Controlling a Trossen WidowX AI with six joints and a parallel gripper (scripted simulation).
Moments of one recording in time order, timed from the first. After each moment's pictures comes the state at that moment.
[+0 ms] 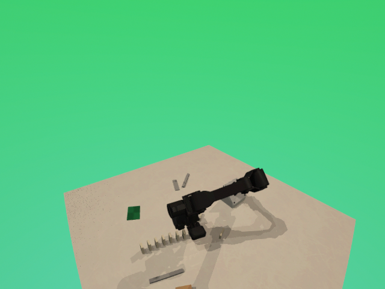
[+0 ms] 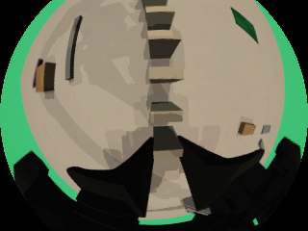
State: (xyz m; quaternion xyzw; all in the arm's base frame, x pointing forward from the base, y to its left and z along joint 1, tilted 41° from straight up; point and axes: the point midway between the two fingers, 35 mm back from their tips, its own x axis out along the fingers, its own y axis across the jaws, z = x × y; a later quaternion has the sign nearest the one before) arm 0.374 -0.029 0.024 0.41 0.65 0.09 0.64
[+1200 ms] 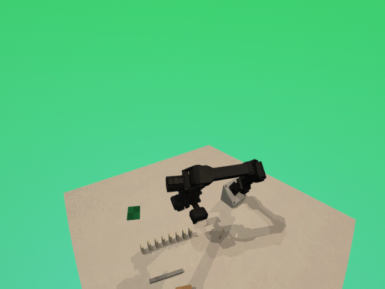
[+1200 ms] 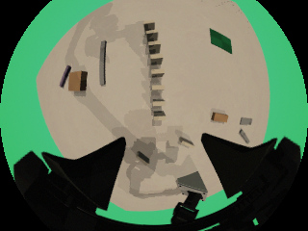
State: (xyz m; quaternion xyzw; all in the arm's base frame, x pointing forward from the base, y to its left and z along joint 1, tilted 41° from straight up) arm 0.362 -0.103 0.105 0.41 0.64 0.08 0.64
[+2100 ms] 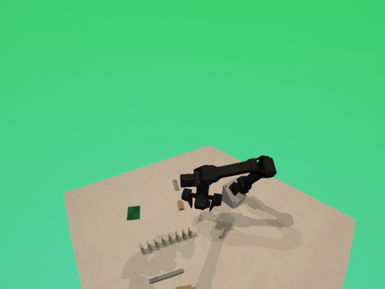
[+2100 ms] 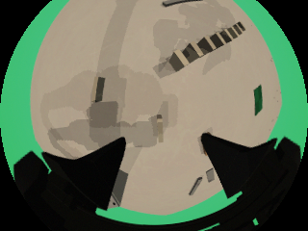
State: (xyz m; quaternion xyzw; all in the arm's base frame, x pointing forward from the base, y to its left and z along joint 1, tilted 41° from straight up) arm 0.268 -0.078 0.035 0.06 0.53 0.39 0.75
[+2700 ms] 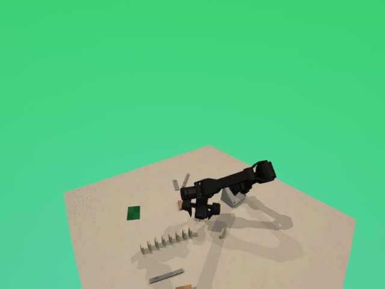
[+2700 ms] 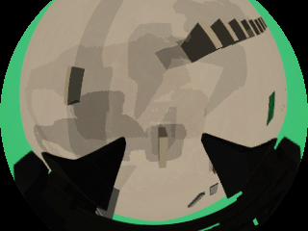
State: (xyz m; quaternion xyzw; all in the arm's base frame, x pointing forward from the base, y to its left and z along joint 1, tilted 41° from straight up) arm 0.274 -0.035 -0.015 0.04 0.52 0.40 0.75
